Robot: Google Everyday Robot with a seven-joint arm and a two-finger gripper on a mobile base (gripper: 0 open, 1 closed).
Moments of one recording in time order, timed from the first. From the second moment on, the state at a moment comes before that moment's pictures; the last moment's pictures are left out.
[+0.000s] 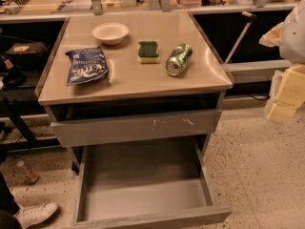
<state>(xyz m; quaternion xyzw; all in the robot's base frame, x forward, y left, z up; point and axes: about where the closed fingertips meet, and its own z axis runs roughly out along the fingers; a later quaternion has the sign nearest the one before) 0.438 -0.217 0.976 -0.60 0.78 -0.03 0.16</state>
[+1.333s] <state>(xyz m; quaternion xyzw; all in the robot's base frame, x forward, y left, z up) 0.523 -0.145 1.037 -0.58 0.79 -0.11 0.17</state>
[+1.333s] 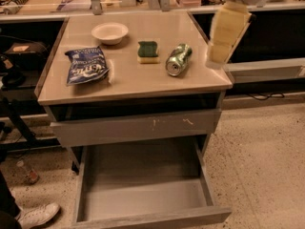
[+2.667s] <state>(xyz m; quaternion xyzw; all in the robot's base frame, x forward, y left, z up) 0.612 -0.046 1.058 -0.60 0.76 -0.12 0.23</state>
